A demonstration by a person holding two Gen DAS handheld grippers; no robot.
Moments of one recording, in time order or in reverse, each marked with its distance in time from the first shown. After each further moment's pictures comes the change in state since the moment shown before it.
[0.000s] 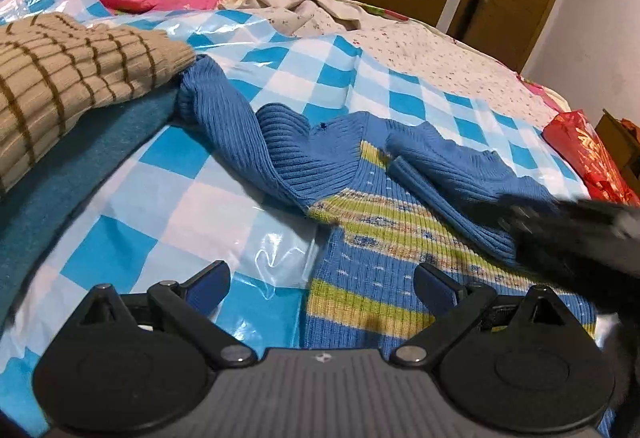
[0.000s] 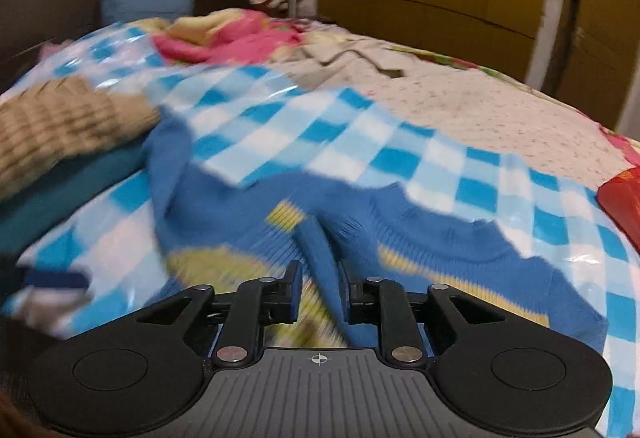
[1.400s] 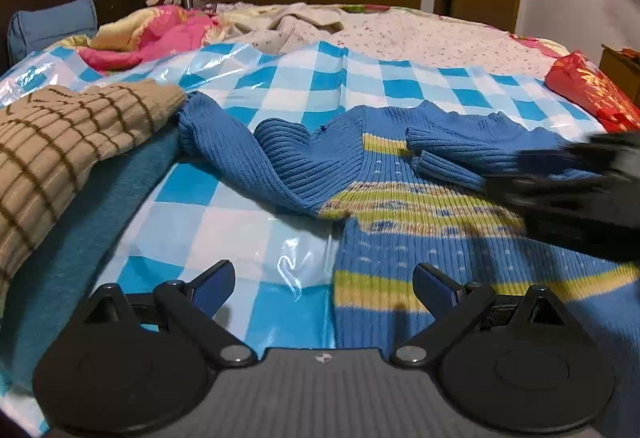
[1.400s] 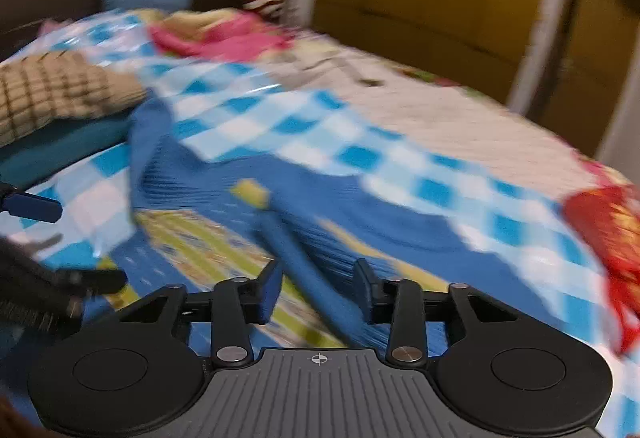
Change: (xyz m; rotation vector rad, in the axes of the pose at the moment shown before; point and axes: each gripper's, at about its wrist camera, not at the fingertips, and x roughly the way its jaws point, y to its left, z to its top) left arm -0.006 -0.018 -0.014 0.238 -0.045 0.119; right arm 0.011 0.000 -0.013 -0.114 -0.021 -0.033
